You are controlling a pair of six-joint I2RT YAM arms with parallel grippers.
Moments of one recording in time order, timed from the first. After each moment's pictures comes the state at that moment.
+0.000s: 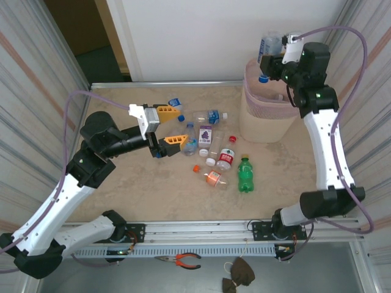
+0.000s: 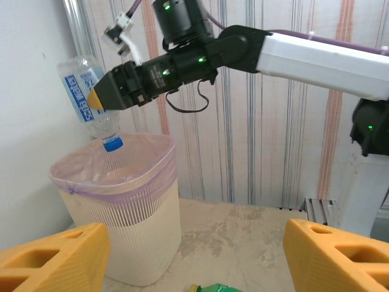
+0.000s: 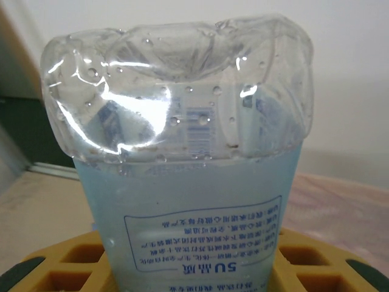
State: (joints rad) left arm -0.67 0.93 1.19 -0.19 0.58 0.09; right arm 0.07 1.49 1.80 -0.56 -0.20 0.08
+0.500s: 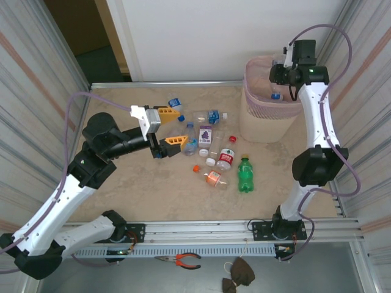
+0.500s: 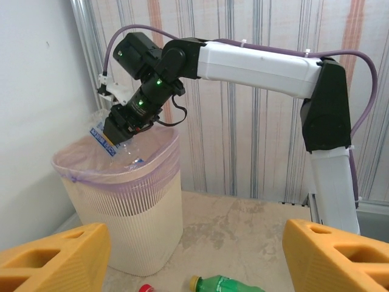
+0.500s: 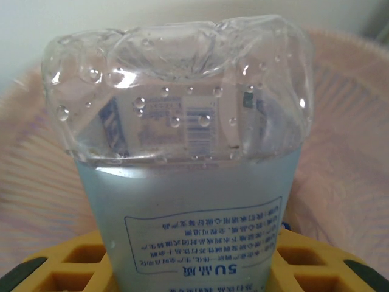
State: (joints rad) left arm -0.66 0.93 1.17 -0.19 0.57 0.09; right arm -0.01 1.84 2.07 -0.96 -0.01 0.09
